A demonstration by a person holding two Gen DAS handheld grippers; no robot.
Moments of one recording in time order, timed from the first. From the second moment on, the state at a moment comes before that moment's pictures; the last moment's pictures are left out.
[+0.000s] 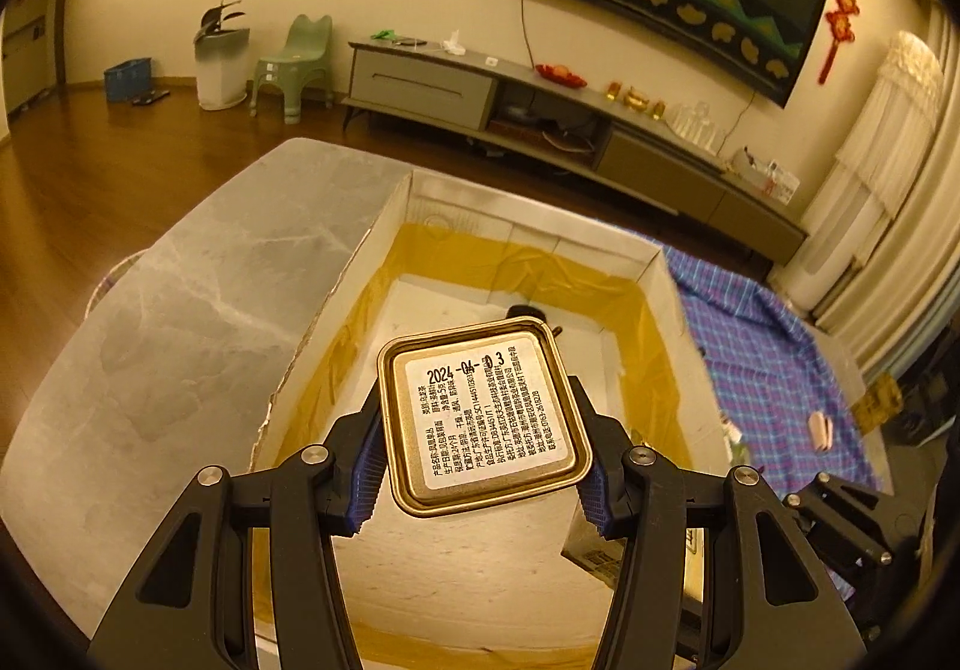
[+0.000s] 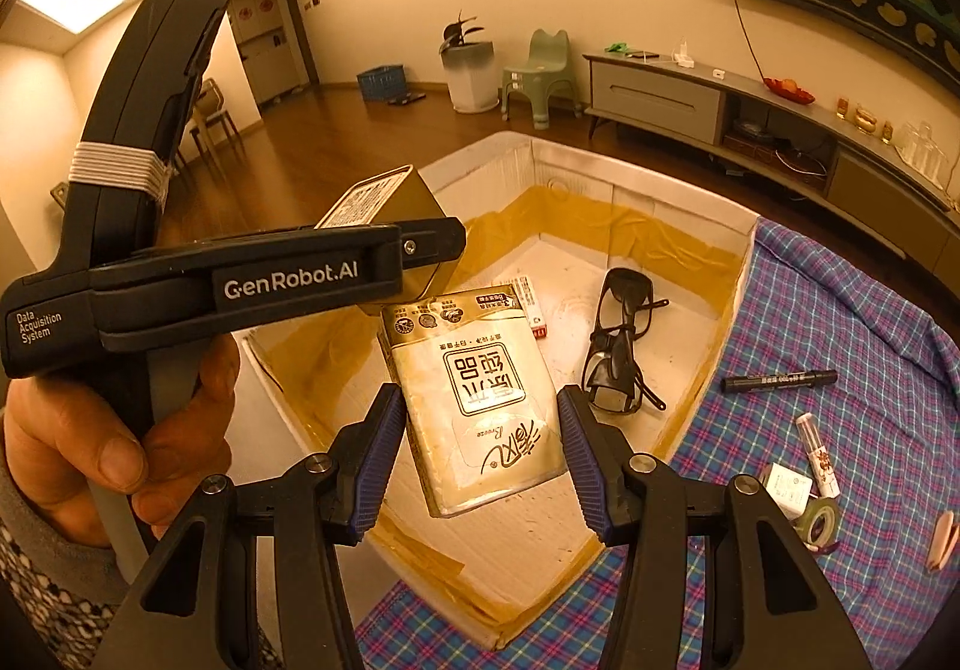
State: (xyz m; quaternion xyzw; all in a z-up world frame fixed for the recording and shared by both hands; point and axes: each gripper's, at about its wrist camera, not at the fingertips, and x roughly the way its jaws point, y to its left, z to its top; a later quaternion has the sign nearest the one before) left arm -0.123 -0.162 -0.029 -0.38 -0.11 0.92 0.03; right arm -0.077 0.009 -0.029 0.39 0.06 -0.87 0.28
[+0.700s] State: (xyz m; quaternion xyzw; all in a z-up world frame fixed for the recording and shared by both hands) left arm -0.141 -0.158 -0.061 -0.43 -0.03 0.90 0.02; right arm -0.097 -0.009 -0.067 0.45 0.13 -0.84 0.26
